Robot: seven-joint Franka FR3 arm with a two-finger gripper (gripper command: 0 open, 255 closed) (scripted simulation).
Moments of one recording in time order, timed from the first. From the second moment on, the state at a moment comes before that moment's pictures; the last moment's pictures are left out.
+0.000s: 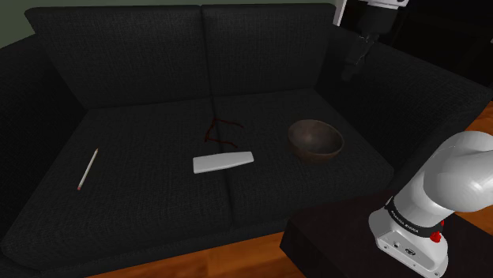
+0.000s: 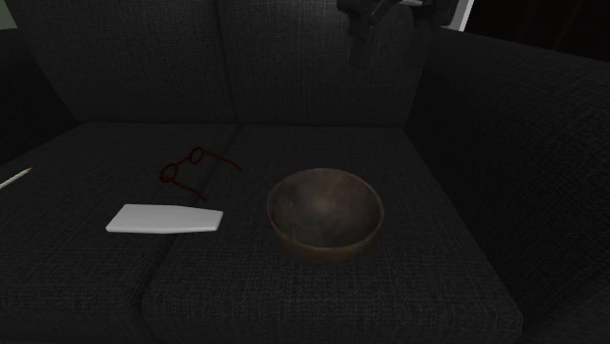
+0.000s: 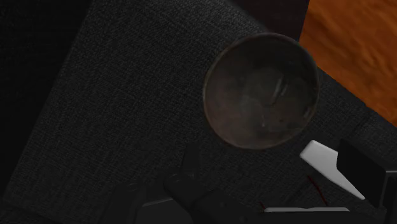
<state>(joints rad) 0.01 -0.77 -0.01 -2.31 0.10 1.57 -0.17</state>
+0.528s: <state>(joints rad) 0.05 -0.58 0.02 -2.28 0.10 1.72 -0.22</state>
